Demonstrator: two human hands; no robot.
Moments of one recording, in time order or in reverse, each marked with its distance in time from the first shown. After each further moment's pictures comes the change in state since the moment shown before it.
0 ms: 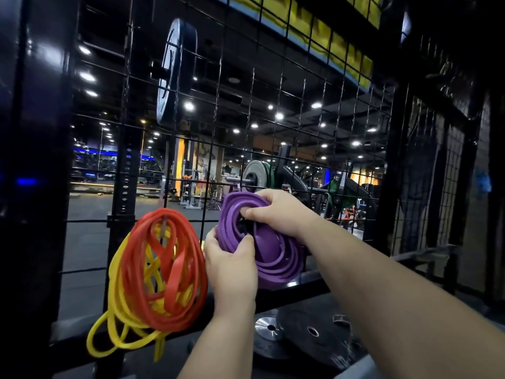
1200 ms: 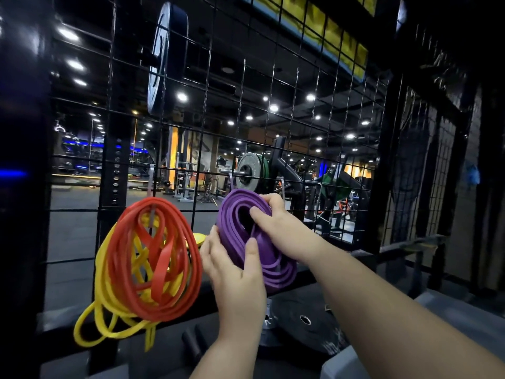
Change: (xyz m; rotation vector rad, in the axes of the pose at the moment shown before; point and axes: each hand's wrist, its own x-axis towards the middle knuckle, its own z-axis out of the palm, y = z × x) left_hand -0.043 -0.018 -0.006 0.234 -0.068 0.234; right_hand -0.037 0.027 0.012 0.022 0.049 0.031
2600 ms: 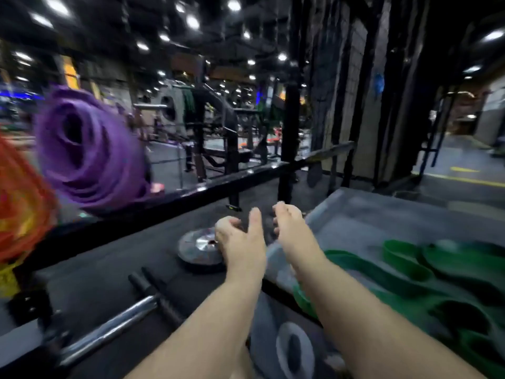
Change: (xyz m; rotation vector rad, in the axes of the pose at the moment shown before) left_hand -0.125 -0.072 0.111 0.051 -0.341 -0.380; right_hand -0.146 0.175 -0.018 0.303 0.511 0.587
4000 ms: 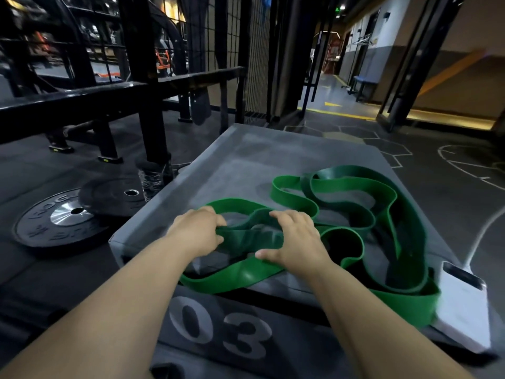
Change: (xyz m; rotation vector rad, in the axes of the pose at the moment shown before) left_hand 0.020 -0.109 0.163 1.237 -1.142 0.593; right_hand 0.023 0.182 -0.187 -0.989 0.118 0.079
